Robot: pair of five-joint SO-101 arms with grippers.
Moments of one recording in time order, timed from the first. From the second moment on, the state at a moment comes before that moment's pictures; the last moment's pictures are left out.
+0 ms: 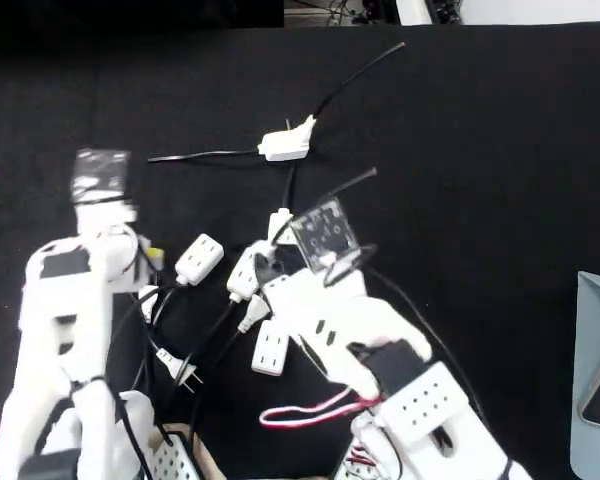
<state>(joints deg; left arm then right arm) -16.2 -35.2 56.3 47.7 -10.7 -33.8 -69.5 74.9 35.7 -4.4</state>
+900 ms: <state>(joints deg) -24.4 -48.0 70.5 36.3 -1.1 -38.9 -13.4 56.4 6.5 5.1</state>
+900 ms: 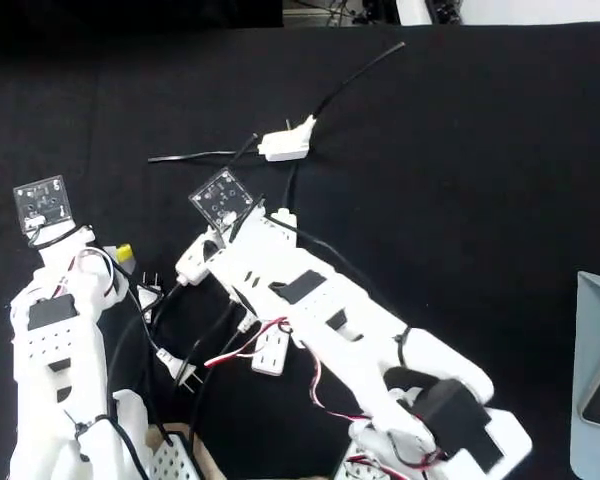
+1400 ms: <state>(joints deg) -24.4 -48.0 70.5 36.3 -1.1 -40.5 -4.7 50.4 5.7 5.2</state>
